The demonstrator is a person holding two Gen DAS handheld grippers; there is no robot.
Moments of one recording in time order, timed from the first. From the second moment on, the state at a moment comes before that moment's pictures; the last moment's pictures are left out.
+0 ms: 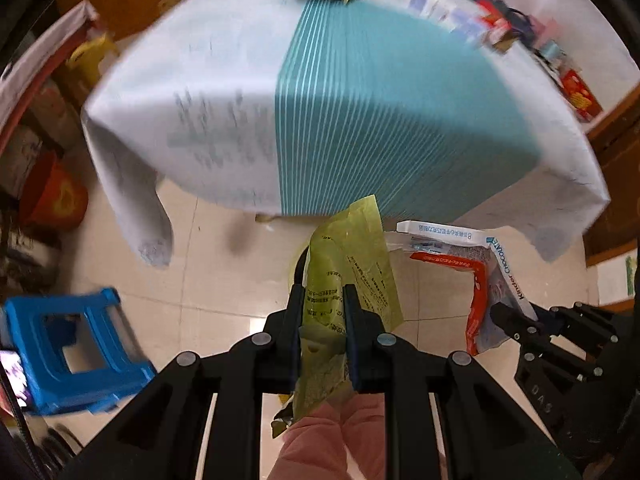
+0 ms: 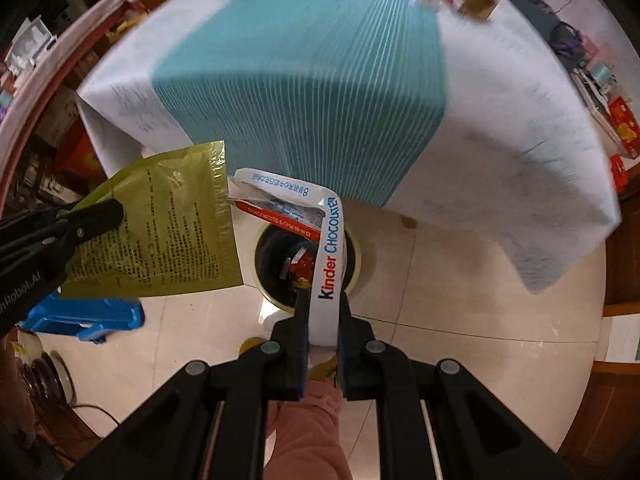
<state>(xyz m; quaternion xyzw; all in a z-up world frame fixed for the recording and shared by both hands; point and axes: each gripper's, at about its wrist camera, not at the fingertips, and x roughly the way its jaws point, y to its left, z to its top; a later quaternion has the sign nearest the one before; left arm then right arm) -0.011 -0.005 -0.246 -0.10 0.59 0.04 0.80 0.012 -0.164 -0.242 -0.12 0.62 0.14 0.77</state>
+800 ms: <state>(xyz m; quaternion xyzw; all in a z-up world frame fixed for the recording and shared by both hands) 0.050 -0.031 -0.519 -0.14 0.62 0.09 0.77 0.081 -0.162 -0.541 -0.01 0.69 0.12 0.72</state>
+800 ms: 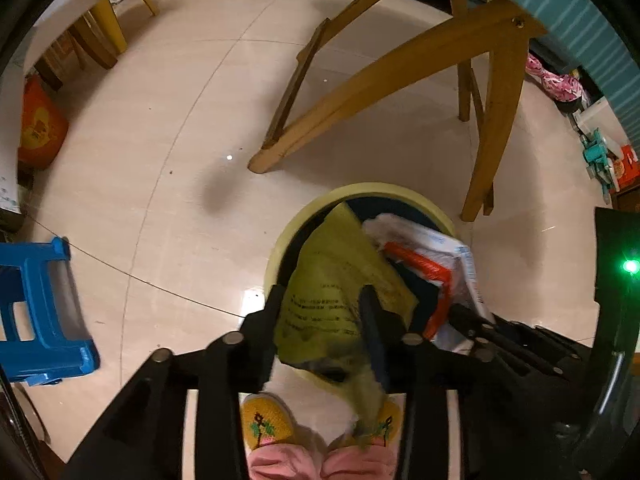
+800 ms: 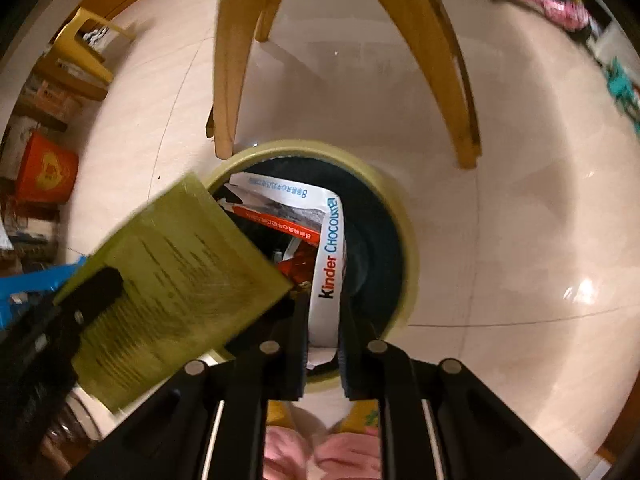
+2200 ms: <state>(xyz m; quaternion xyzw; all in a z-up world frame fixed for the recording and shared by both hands) 0.000 -0.008 -0.354 -0.14 0.58 0.09 0.80 0.049 -0.164 -0.415 -0.02 0.65 0.15 0.74</state>
